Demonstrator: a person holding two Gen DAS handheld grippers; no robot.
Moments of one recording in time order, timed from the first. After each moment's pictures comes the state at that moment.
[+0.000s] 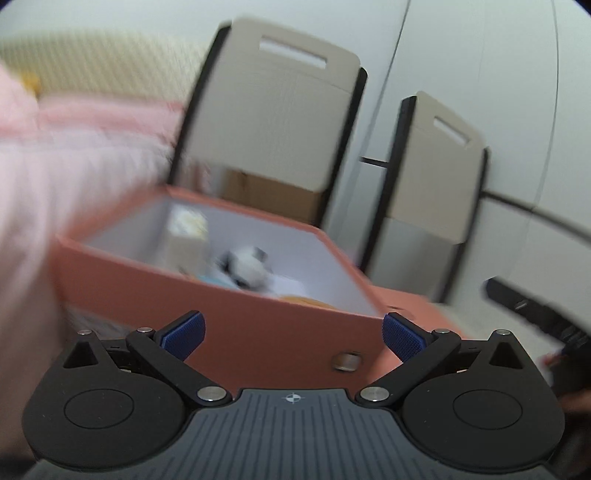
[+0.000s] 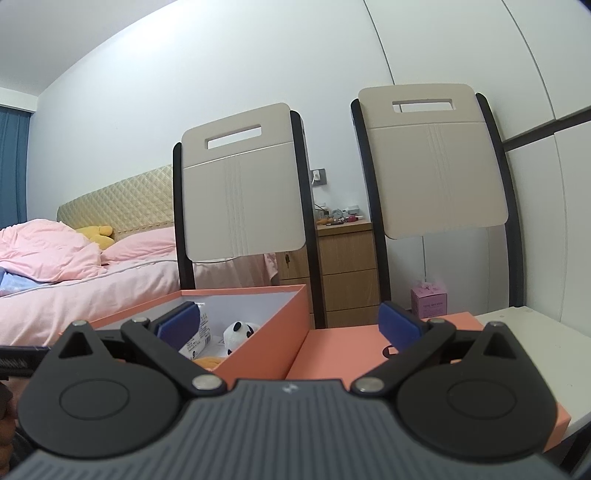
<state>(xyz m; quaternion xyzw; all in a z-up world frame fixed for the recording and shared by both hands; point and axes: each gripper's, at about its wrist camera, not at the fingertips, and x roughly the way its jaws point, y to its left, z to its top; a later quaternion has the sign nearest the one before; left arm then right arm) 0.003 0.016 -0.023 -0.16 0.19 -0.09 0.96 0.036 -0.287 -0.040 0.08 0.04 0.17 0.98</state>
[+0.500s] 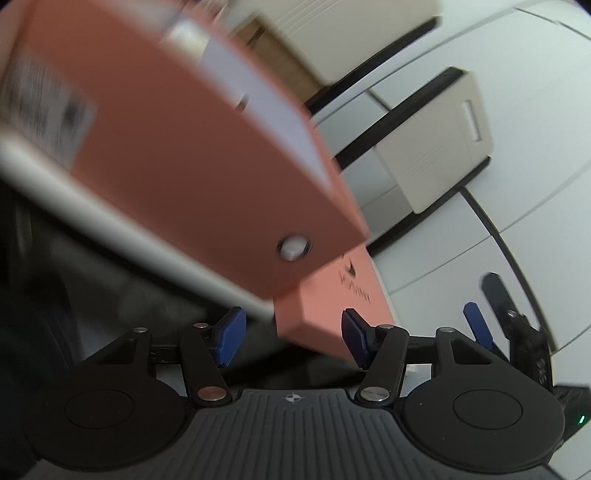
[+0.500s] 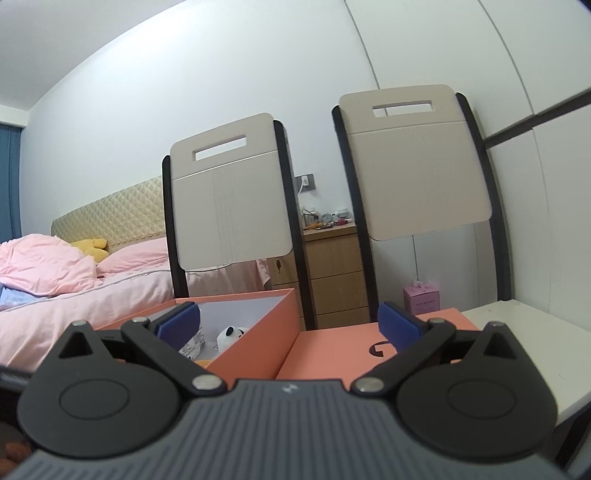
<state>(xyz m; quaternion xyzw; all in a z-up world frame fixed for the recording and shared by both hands) 0.036 0.019 -0.095 -0.40 0.35 -0.18 0.83 0.020 -0.309 -0.041 0.11 0.03 0.16 0.98</state>
